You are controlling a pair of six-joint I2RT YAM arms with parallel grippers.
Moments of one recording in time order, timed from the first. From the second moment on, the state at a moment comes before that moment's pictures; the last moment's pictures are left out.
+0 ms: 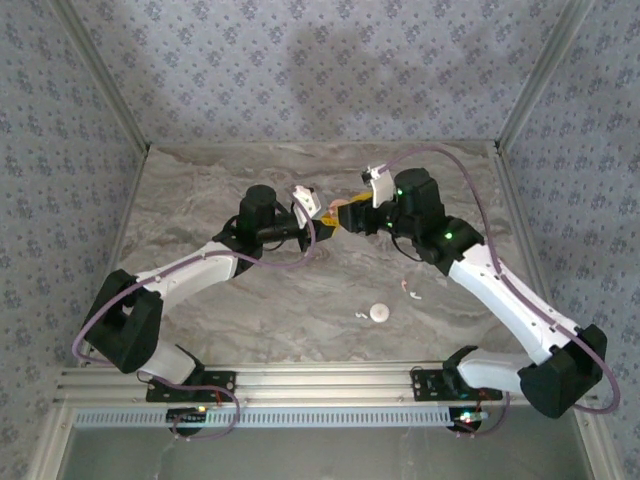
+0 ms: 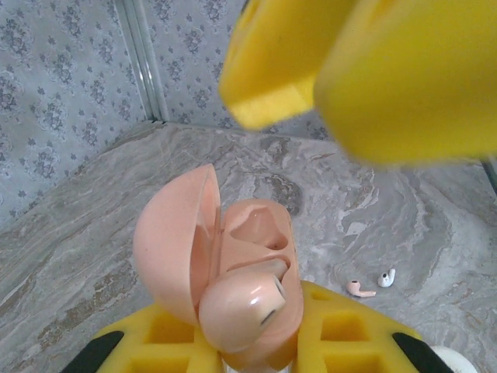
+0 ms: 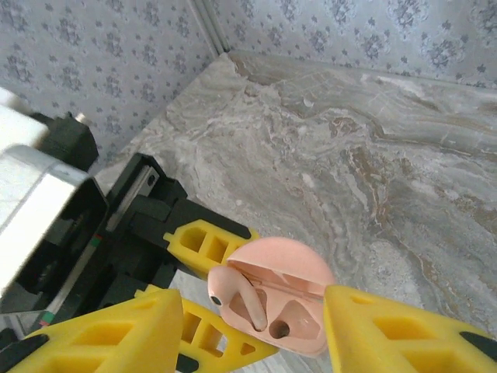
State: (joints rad) left arm -0.64 1.48 0.92 0.34 0.62 0.17; right arm 0.57 1.19 1.14 -0.36 -0.27 0.23
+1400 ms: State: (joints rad) left arm -0.64 1.49 0.97 0.18 0.64 0.22; right arm 0.58 1.37 1.29 -0.53 -0.41 0.33
